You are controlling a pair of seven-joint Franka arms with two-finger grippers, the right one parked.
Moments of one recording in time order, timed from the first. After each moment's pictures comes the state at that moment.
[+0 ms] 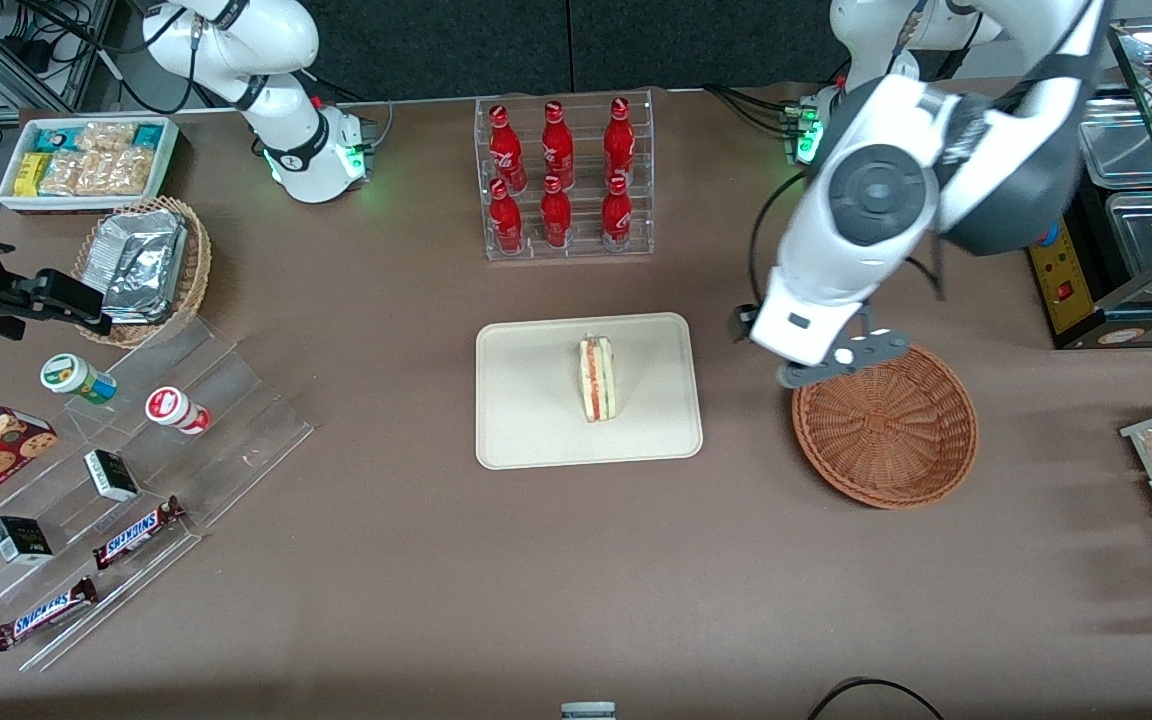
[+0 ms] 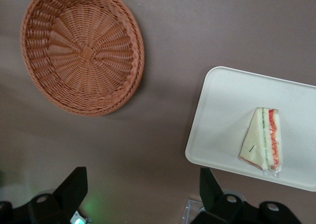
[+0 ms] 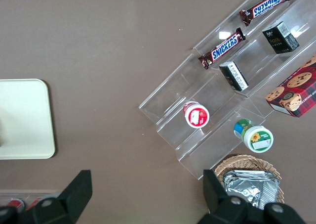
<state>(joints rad) -0.05 0.27 -0.47 -1.48 0.10 1.52 -0.76</state>
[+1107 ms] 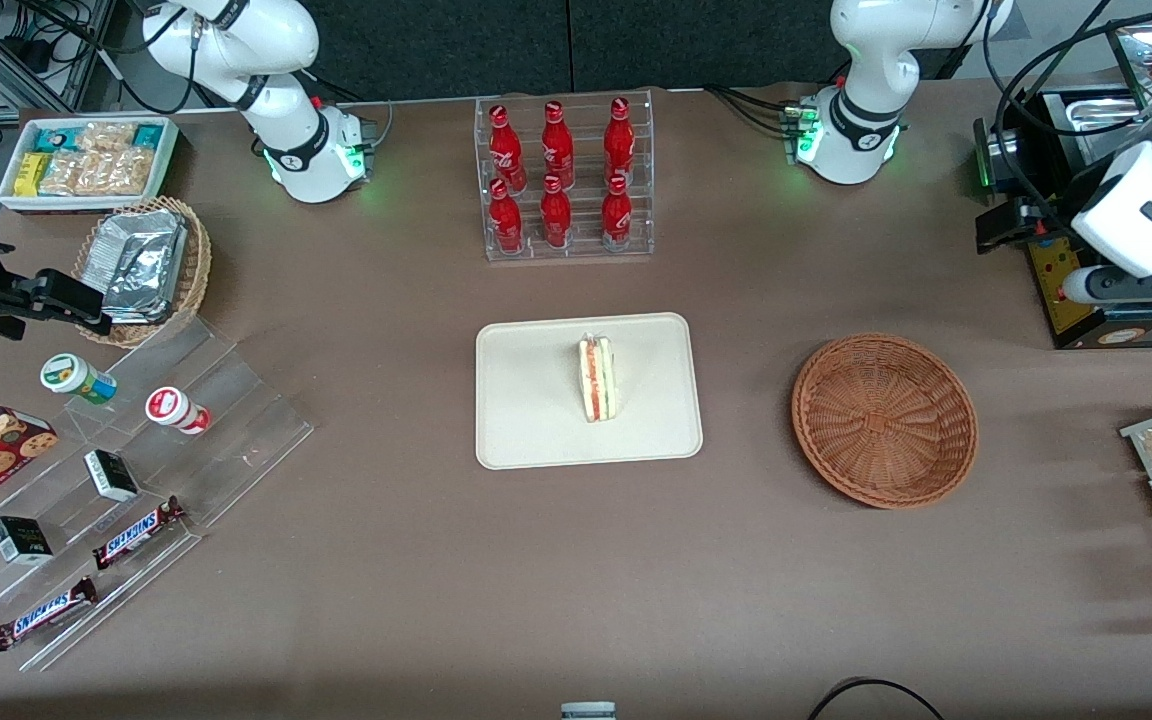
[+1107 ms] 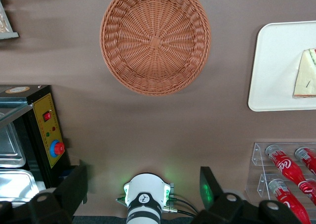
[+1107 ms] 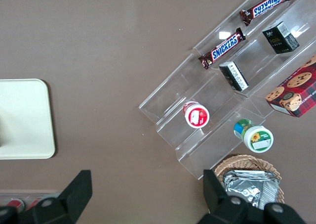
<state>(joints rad) 0.00 0.07 -0.11 -1.41 0.01 1.23 -0.11</state>
